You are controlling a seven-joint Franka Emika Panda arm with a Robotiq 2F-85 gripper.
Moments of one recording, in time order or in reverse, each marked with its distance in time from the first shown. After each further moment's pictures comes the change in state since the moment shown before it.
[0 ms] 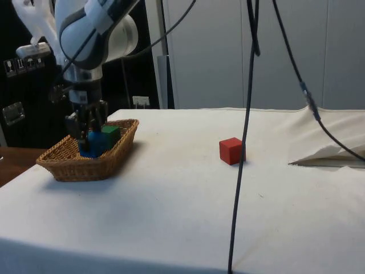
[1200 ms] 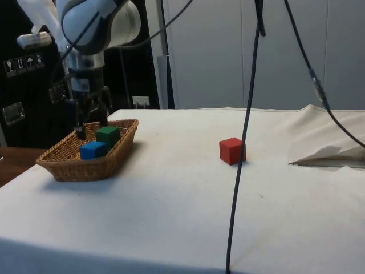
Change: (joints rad) arm 0.006 -0.091 0.001 -0.067 -0.023 -0.023 0.000
